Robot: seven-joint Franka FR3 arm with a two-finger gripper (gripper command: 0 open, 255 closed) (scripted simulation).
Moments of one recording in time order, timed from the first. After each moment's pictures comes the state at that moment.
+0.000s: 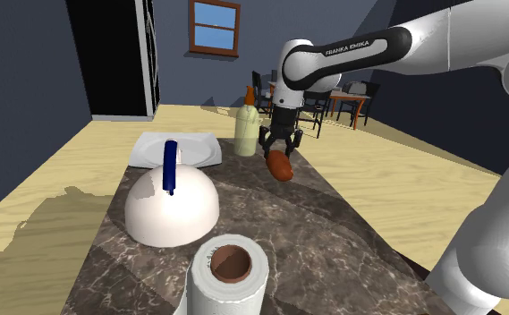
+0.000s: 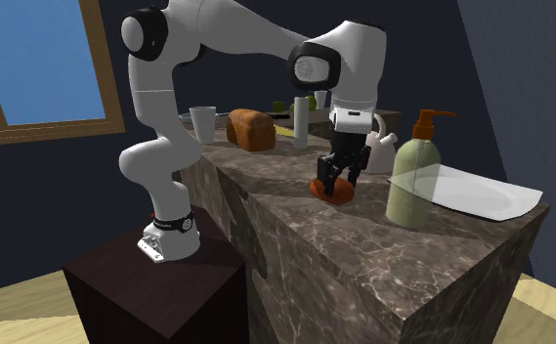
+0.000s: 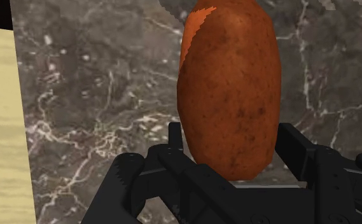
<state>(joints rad) -0.04 -0.02 0.12 -1.97 0.13 1.88 0.52</state>
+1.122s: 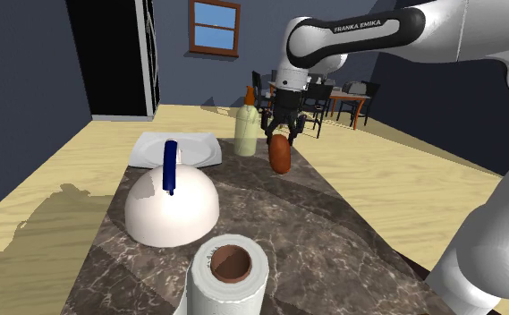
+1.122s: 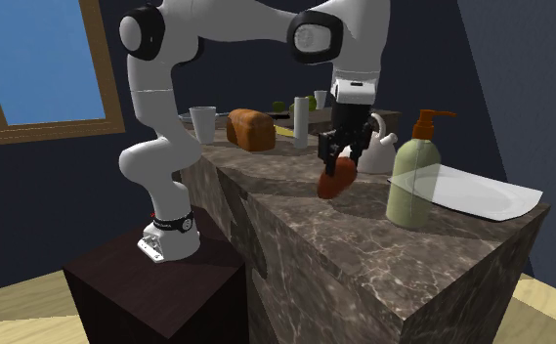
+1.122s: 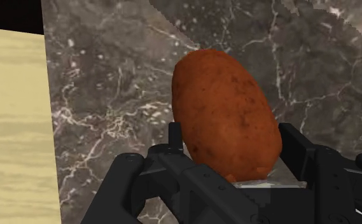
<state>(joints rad) -0.04 -0.04 0.12 -1.86 0.13 1.75 0.53</state>
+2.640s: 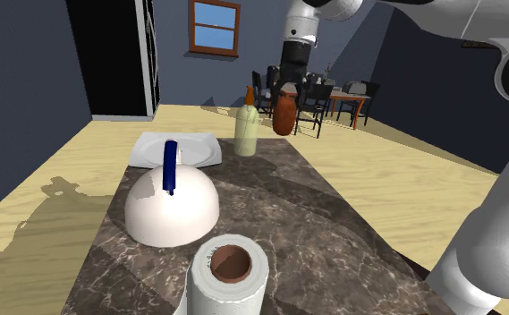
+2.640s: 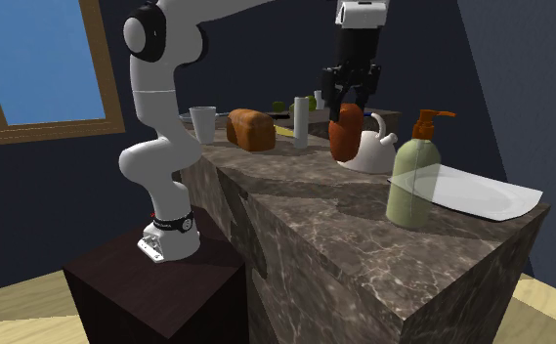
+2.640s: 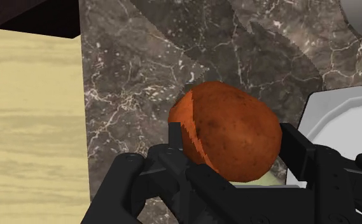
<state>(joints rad) -0.05 0.01 0.12 -1.49 0.12 1.43 0.56</state>
